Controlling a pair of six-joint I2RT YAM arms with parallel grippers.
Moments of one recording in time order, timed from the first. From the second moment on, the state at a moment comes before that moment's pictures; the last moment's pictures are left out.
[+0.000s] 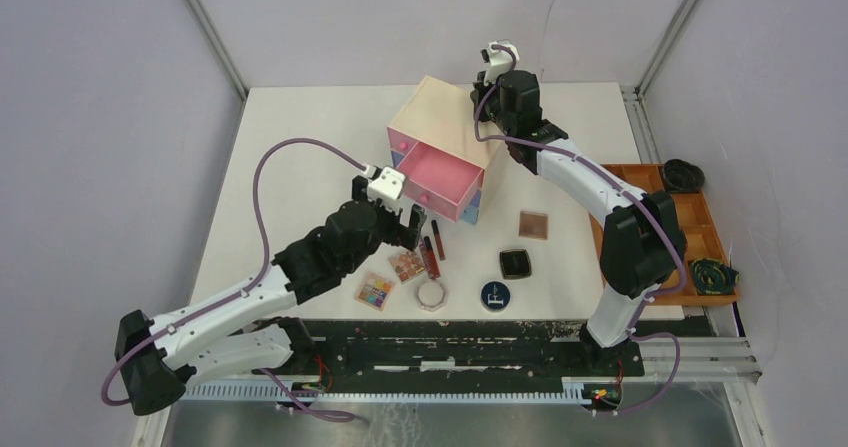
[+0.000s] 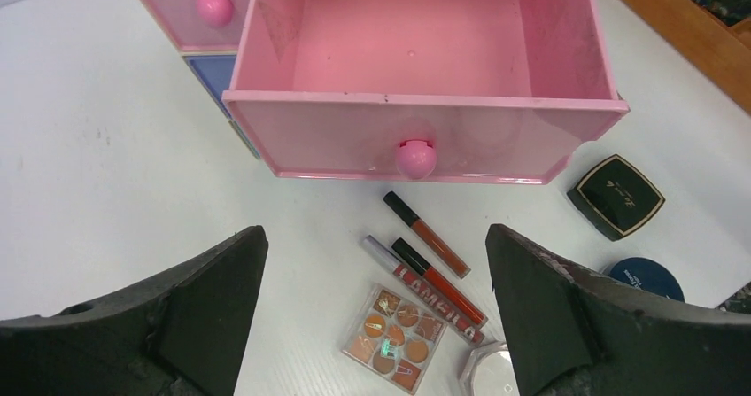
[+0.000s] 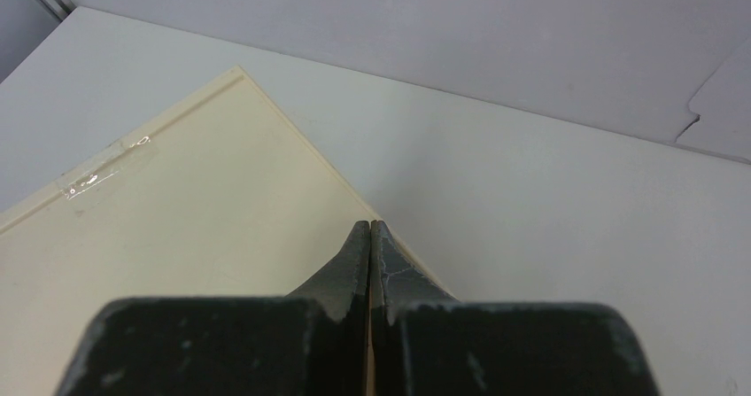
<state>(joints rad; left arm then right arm) -0.94 0.95 0.75 -0.12 -0.41 -0.11 0.44 1.78 1.43 0.12 0.09 0.08</state>
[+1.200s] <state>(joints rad) -0.94 0.94 0.46 -0.17 -0.40 -0.45 0.45 1.78 1.43 0.12 0.09 0.08</state>
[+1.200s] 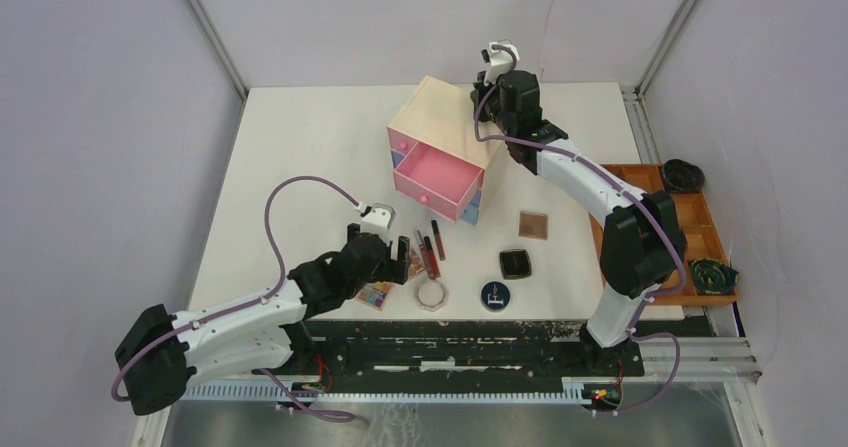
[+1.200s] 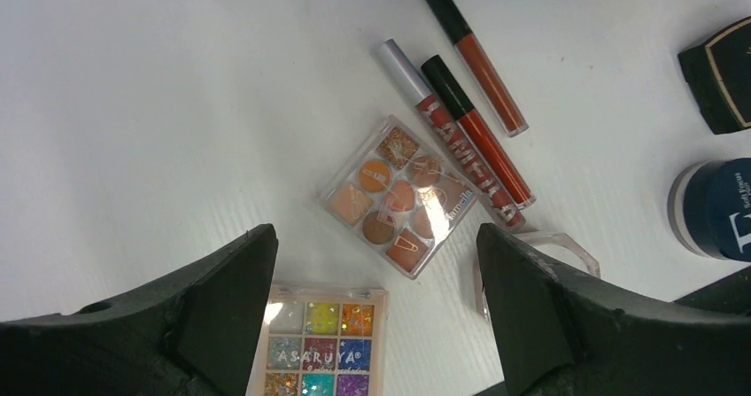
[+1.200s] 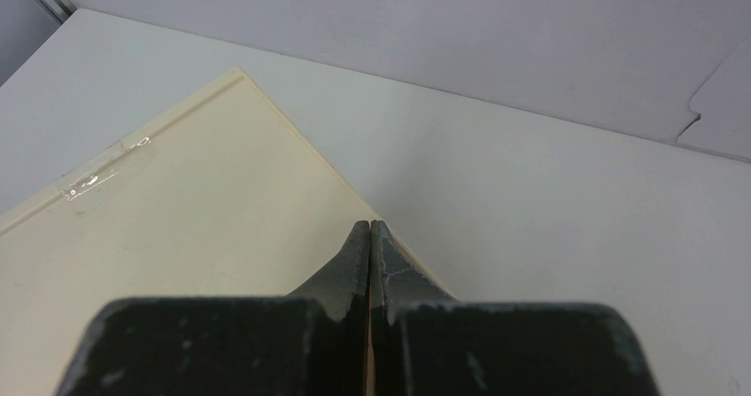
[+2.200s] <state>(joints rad) -1.12 0.94 0.40 -0.41 -0.67 -0.81 0.44 1.77 1.42 0.13 0.09 0.09</state>
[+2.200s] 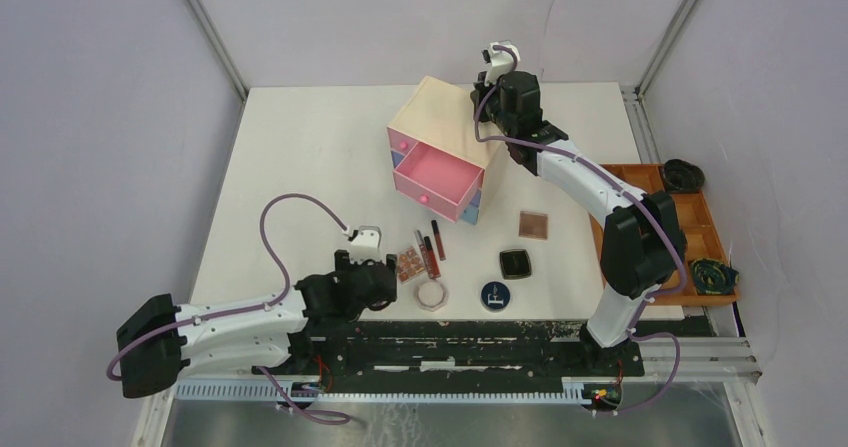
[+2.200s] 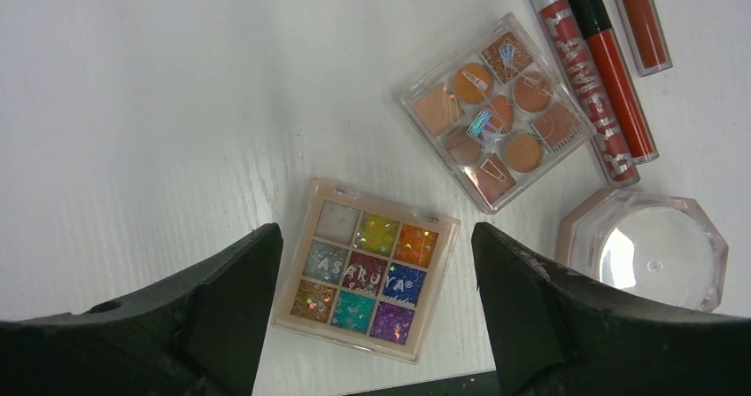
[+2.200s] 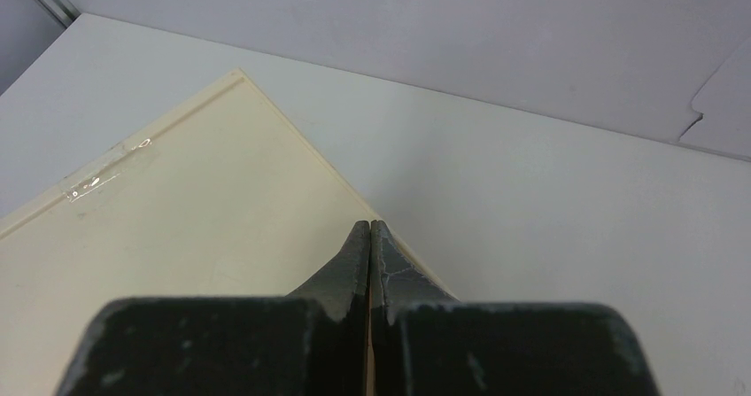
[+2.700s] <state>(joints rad) -1.13 1.01 0.39 -0.42 -0.67 -0.88 0.44 1.77 1.42 0.14 0.09 0.09</state>
